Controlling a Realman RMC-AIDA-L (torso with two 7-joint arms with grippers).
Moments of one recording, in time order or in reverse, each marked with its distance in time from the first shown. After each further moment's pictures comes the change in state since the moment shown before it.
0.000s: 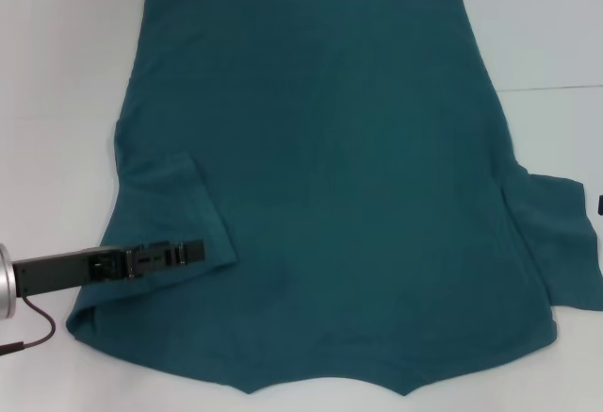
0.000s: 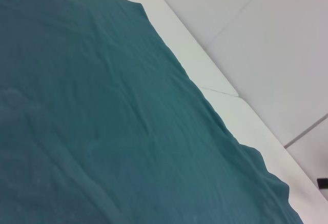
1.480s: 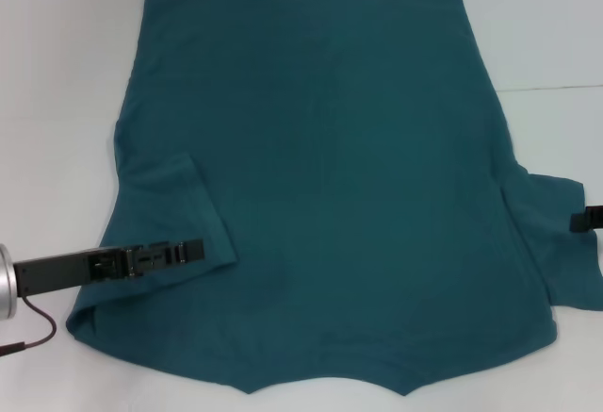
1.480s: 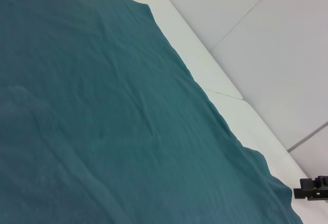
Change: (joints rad) left arm 0.001 -0.003 0.000 -0.001 0.000 -0.011 -0.019; right arm 0.014 0.072 -0.035 0.078 -0.046 0.232 -0.068
